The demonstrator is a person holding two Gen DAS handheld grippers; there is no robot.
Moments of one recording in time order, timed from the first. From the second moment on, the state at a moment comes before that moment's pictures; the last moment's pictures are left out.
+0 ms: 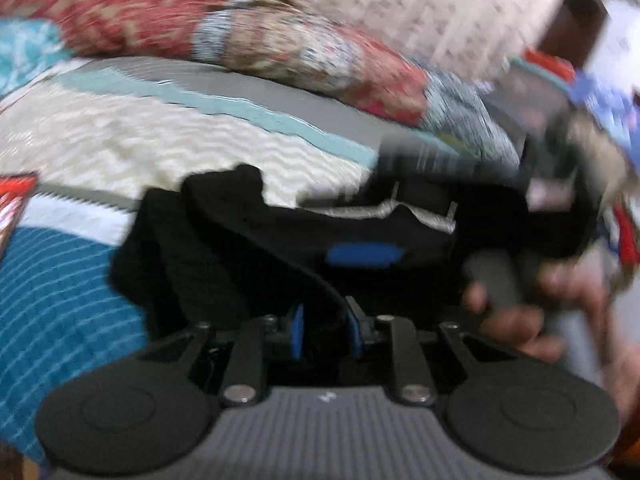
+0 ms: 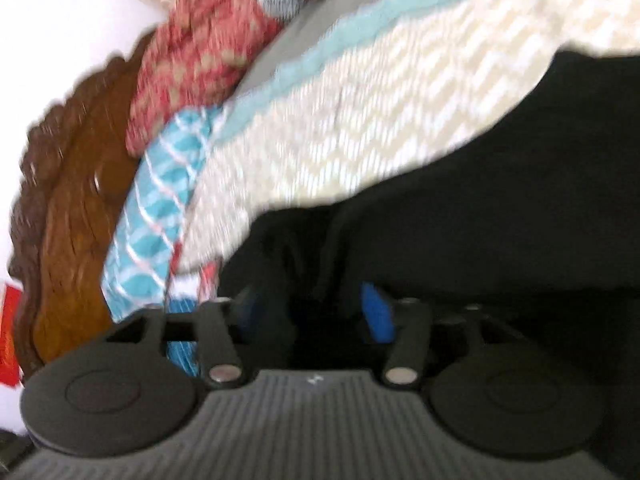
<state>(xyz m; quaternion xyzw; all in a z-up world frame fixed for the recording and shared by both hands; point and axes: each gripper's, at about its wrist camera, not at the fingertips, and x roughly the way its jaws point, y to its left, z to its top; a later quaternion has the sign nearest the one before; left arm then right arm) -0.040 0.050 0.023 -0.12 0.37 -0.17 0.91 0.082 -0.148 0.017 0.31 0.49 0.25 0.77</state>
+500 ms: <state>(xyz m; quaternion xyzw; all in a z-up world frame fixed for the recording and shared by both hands) -0.051 0.052 0.018 -0.09 0.36 -0.16 0.91 0.074 -0.004 0.031 -0.04 0.54 0.37 0.76</state>
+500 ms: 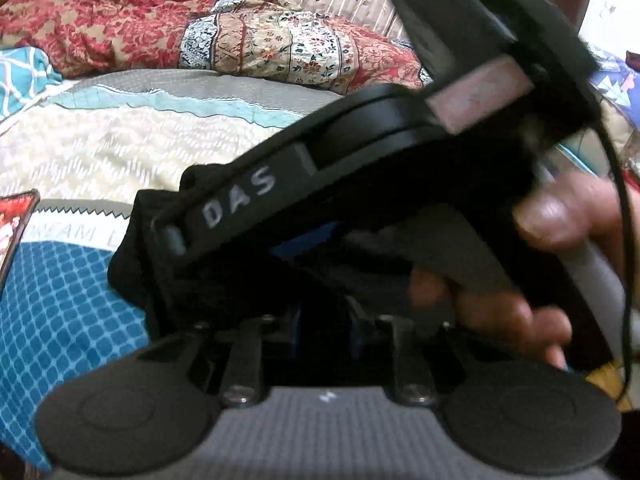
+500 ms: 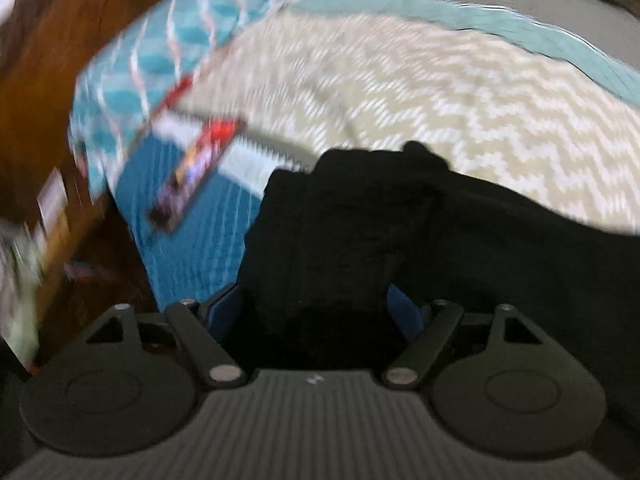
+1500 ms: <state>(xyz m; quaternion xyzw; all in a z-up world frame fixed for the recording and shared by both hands) 0.000 0.155 -0.014 -0.22 0.37 -0.09 0.90 0.084 -0.082 0.041 0.13 0.49 0.27 0.82</state>
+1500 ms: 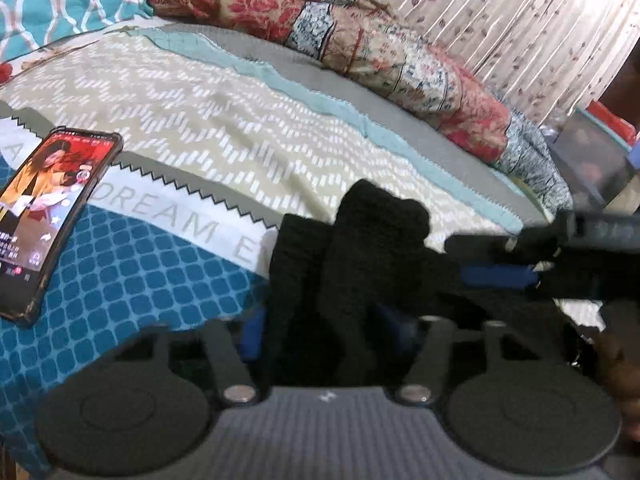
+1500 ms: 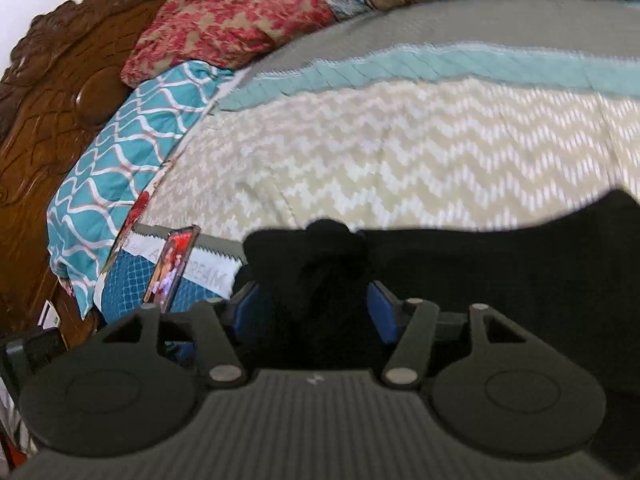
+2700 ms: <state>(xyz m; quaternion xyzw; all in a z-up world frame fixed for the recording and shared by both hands) -0.053 0.109 0.074 -0.16 0.29 -0.17 0.93 0.073 -0.158 0.077 0.14 0.44 0.34 0.82</state>
